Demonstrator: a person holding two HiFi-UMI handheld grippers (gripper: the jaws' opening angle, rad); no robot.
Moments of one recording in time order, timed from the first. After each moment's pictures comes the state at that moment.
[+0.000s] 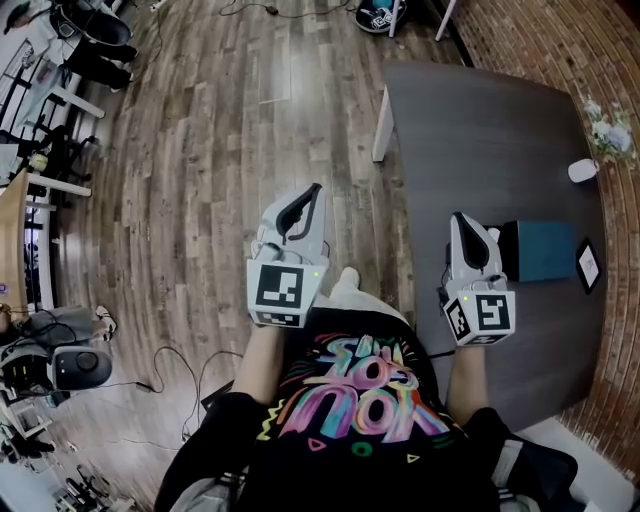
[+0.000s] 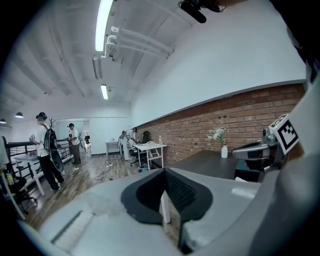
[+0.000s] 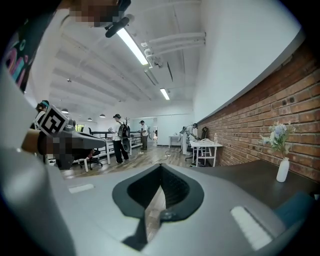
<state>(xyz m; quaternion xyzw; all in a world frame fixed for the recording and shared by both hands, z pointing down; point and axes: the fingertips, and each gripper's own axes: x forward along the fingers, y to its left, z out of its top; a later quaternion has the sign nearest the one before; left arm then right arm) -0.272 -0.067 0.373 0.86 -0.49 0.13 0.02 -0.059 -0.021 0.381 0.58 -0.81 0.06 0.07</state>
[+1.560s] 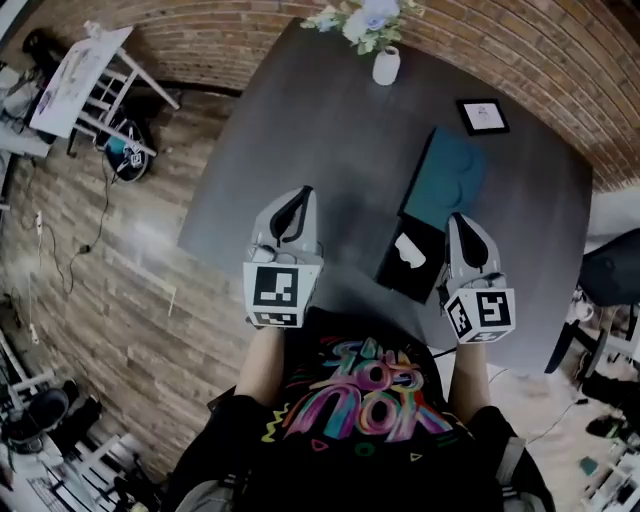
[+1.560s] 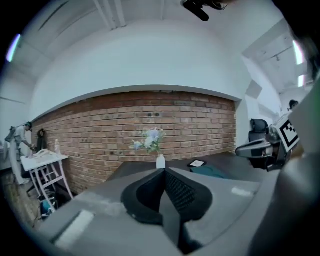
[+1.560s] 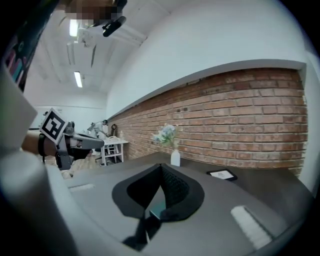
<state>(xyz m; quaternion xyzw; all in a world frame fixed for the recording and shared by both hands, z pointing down) 0.135 -0.214 0.386 0.99 0.03 0.13 -0.03 0.191 0.014 0.386 0.92 -0.37 0.11 0.04</state>
